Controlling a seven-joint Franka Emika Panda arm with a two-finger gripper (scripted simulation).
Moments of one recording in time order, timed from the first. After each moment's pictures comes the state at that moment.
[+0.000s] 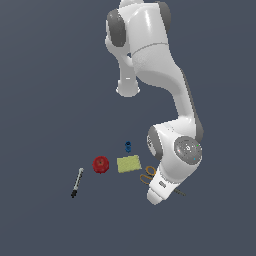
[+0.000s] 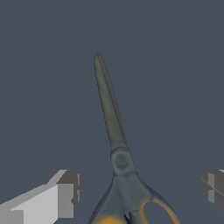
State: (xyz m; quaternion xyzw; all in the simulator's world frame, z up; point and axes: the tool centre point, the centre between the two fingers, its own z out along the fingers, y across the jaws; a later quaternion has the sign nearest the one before) arm 0.146 0.145 0.043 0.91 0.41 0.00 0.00
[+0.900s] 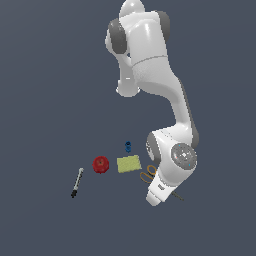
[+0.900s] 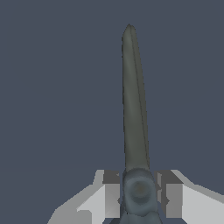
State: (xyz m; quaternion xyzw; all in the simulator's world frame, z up) arm 0.146 0.146 0.009 0.91 0.41 0.00 0.00
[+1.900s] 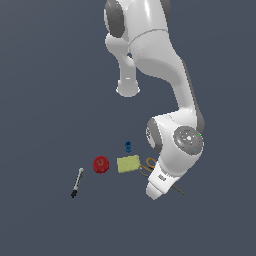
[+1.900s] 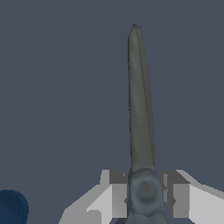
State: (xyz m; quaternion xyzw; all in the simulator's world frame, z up) arm 0.135 0.139 0.069 0.91 0.41 0.00 0.00
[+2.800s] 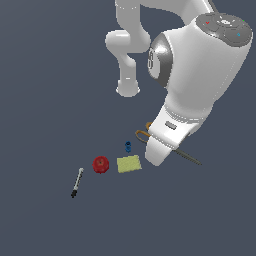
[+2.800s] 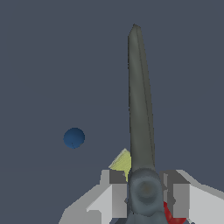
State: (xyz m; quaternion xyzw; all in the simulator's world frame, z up) arm 0.101 0.119 0.271 0.91 0.41 0.00 0.00
